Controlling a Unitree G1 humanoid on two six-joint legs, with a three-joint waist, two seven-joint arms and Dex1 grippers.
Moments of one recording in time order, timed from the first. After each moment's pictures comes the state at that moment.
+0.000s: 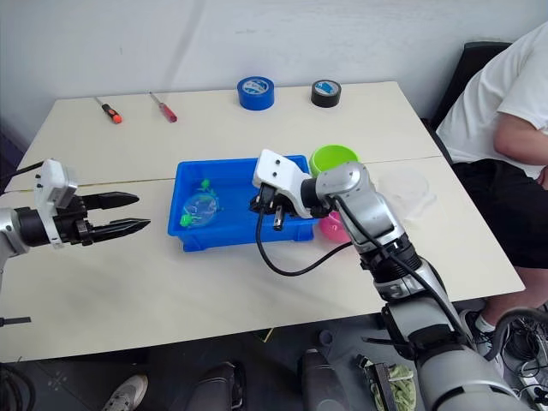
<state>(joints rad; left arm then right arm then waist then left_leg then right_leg) -0.40 0.95 0.28 0.13 -0.45 0.45 -1.14 -0.94 -0.37 0.30 0.08 0.03 0.63 1.10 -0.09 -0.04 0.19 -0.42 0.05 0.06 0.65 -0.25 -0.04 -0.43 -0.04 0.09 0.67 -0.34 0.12</state>
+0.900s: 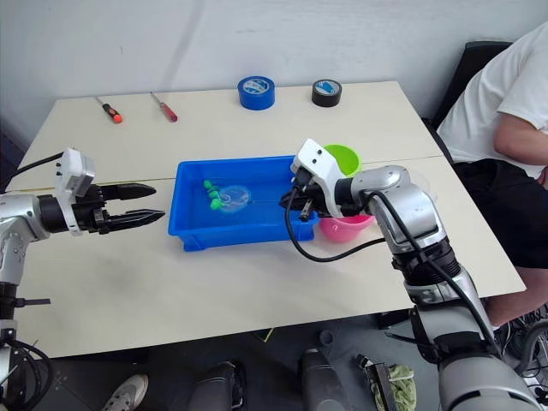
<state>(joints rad) -0.53 0.92 0.19 0.25 -0.43 0.41 -1.19 -0.89 -0.50 0.22 -0.01 0.23 0.90 0.99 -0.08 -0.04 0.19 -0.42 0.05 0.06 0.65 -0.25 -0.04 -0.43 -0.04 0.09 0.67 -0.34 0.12</state>
